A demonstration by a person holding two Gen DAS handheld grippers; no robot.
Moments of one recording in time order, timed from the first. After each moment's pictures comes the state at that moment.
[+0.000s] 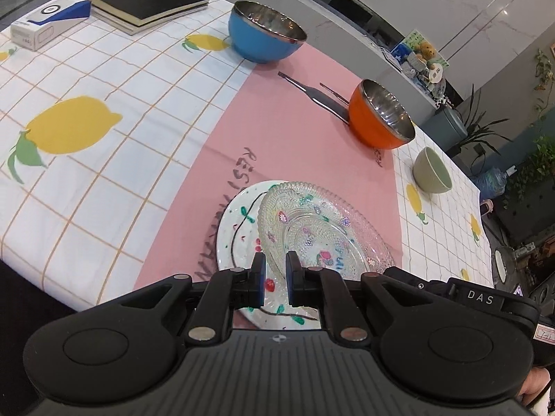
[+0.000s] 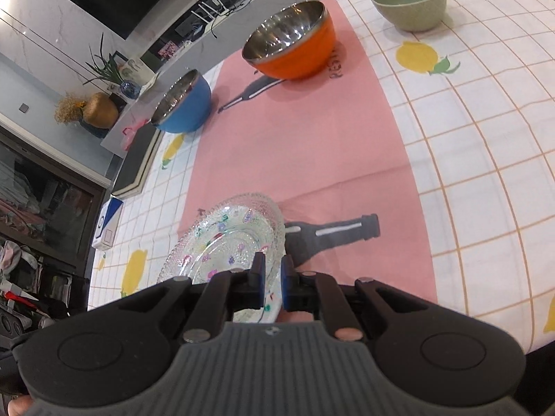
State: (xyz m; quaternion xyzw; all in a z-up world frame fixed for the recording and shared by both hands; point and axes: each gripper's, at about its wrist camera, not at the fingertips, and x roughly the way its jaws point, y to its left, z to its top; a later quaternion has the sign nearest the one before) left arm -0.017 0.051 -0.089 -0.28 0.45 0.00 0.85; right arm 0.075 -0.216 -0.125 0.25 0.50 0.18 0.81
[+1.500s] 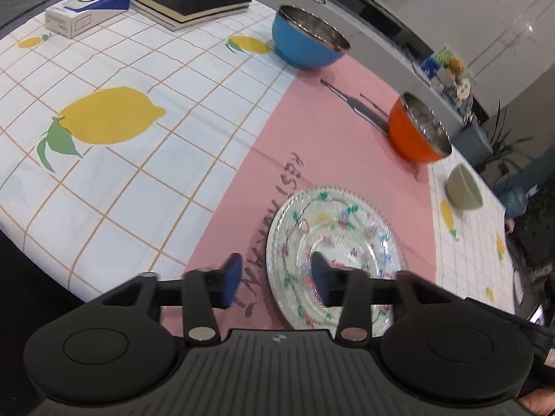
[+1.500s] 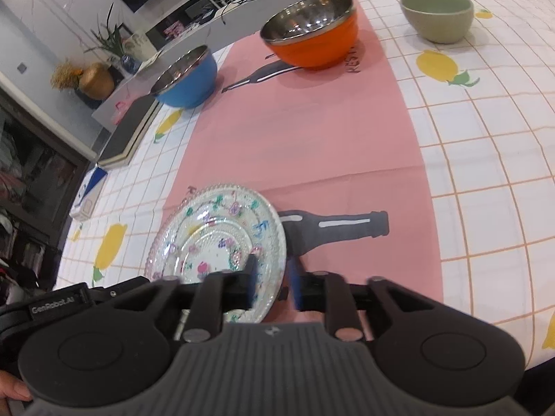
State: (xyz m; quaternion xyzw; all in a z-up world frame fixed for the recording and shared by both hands) left arm -0.023 0.070 -0.107 -0.30 0.44 0.05 0.84; right arm 0.074 -0.195 -0.133 0.19 0.51 0.18 0.82
